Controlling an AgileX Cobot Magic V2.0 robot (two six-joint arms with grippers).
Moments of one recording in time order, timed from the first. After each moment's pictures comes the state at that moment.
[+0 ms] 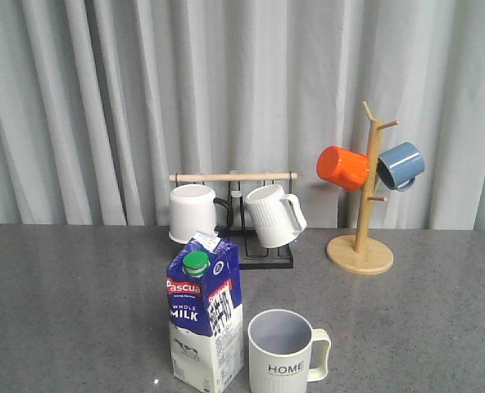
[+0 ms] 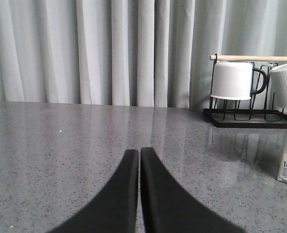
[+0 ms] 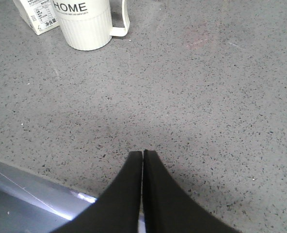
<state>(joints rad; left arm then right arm) 0.07 -0.01 0.02 0.13 0.01 -0.17 0.34 0.43 -0.49 -0.03 0.77 0.11</state>
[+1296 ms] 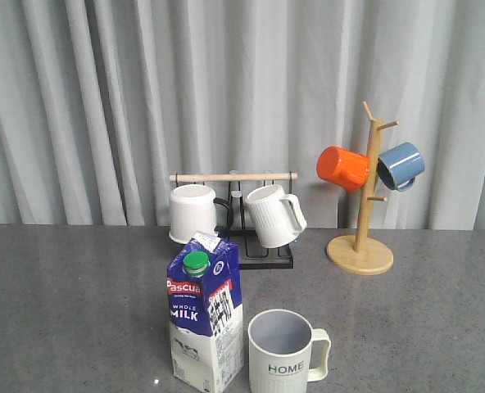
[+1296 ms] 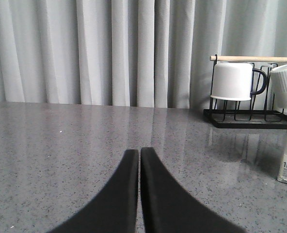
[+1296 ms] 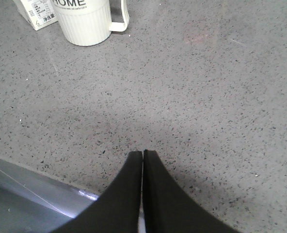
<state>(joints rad) 0.07 -0.01 0.02 0.13 0.01 -0.17 0.34 0.43 -0.46 -0.02 0.75 0.11</state>
